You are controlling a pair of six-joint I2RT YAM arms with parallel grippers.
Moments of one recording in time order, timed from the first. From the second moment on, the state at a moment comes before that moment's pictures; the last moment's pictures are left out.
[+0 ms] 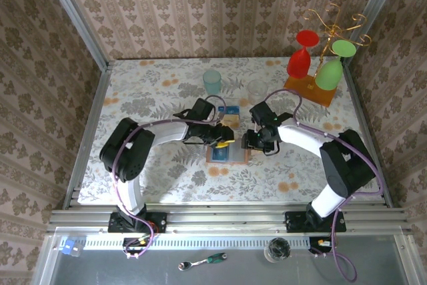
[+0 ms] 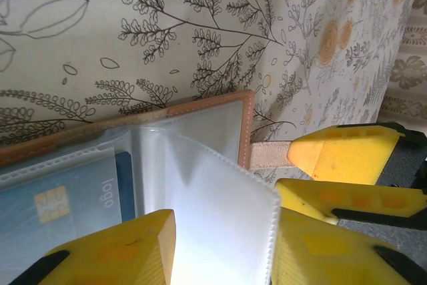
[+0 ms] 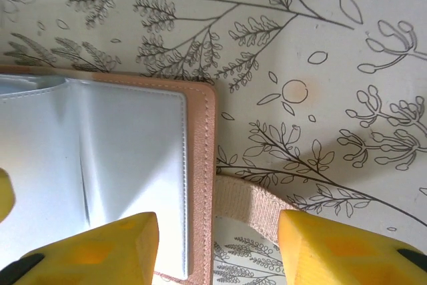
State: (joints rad) left arm -0.68 1.85 1.07 -0.19 0.66 -0.84; right arm 0.48 1.62 0.96 -0.58 -0.19 0.61
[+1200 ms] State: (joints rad) left arm -0.65 1.83 1.04 -0.15 0.69 -0.84; right arm 0.48 1.52 0.98 -0.59 -0.22 0.67
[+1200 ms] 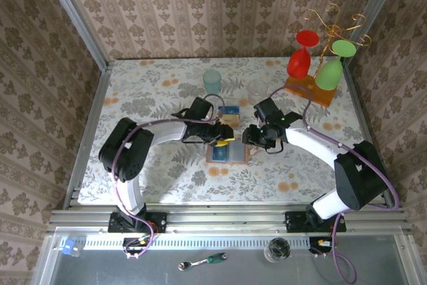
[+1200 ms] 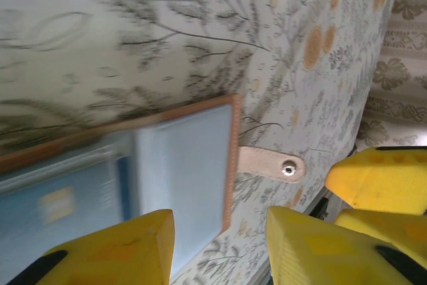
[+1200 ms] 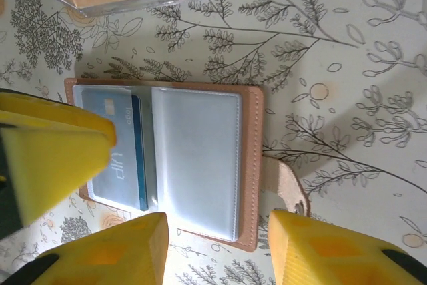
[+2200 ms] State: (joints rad) left arm -0.55 1.73 0.82 -0.18 0.67 -0.77; right arm 0.57 1.75 1.11 -0.49 -0.34 0.72
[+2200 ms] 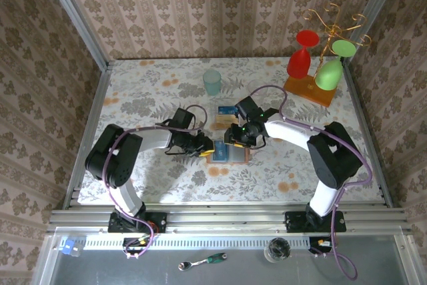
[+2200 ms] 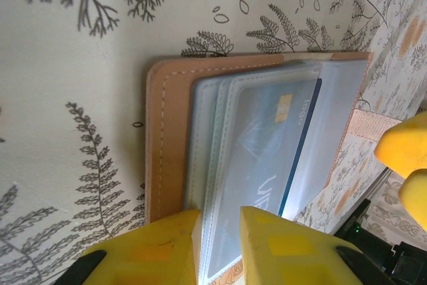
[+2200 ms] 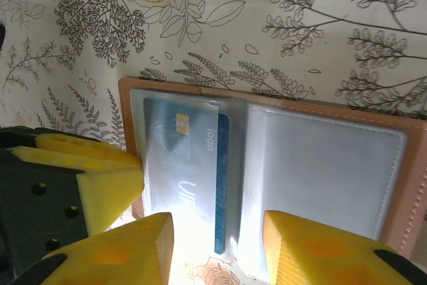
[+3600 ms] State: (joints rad) left arm -0.55 1.77 0.88 -0.21 0.68 -0.73; right arm 0.57 1.86 1.10 -0.35 -0.47 0.76
